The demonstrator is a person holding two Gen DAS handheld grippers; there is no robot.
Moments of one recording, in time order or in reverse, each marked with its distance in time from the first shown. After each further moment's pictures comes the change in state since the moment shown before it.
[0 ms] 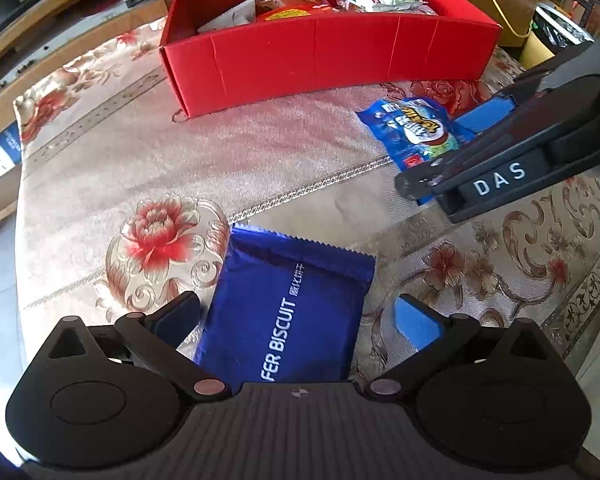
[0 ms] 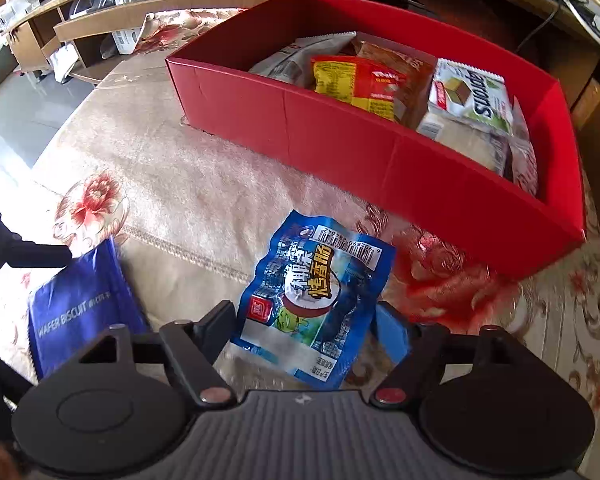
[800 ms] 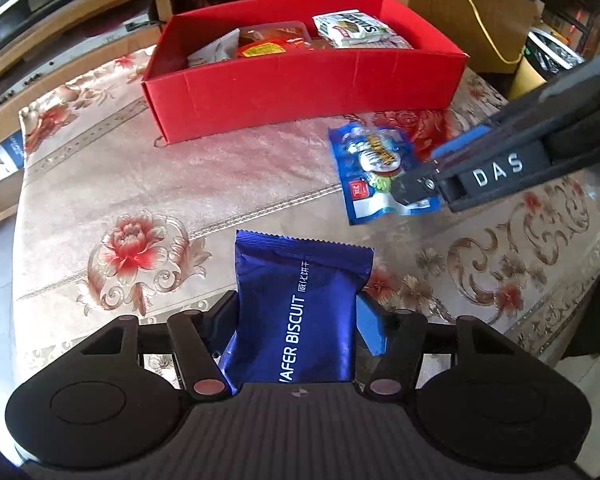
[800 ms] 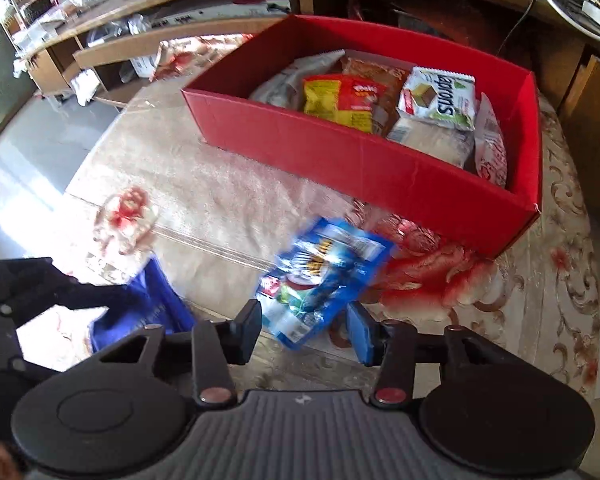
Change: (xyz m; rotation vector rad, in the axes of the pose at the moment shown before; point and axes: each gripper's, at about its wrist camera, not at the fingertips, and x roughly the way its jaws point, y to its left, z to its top) left arm -0.022 -0.029 -0.003 -0.043 -0.065 -0.006; right arm -0.039 -0.024 -0.012 0.041 -0.030 0.079
